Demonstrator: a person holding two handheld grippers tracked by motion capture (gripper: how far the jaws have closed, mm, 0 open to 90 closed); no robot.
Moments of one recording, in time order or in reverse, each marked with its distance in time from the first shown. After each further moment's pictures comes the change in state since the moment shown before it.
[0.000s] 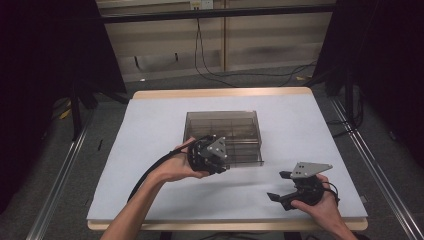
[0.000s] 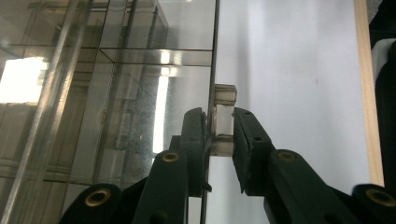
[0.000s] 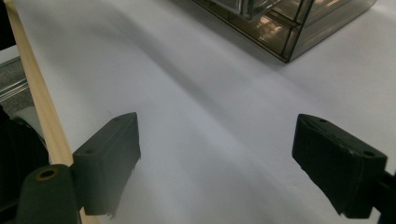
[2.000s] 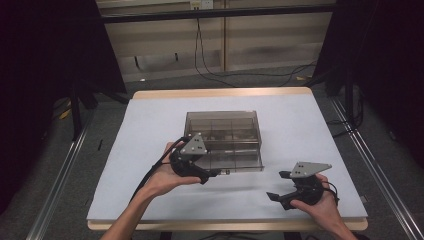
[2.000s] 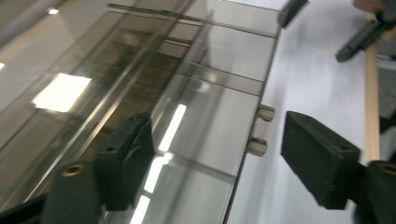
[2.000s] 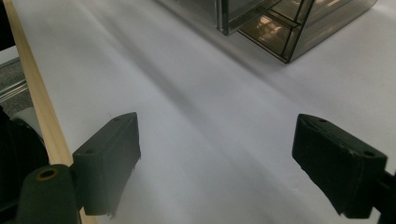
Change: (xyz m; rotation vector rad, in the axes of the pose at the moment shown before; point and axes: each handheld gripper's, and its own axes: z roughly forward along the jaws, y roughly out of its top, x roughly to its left) left arm -0.016 -0.039 -0.032 -0.295 0.208 -0.264; right arm 0.000 0.001 0.001 -0.002 0.003 0.002
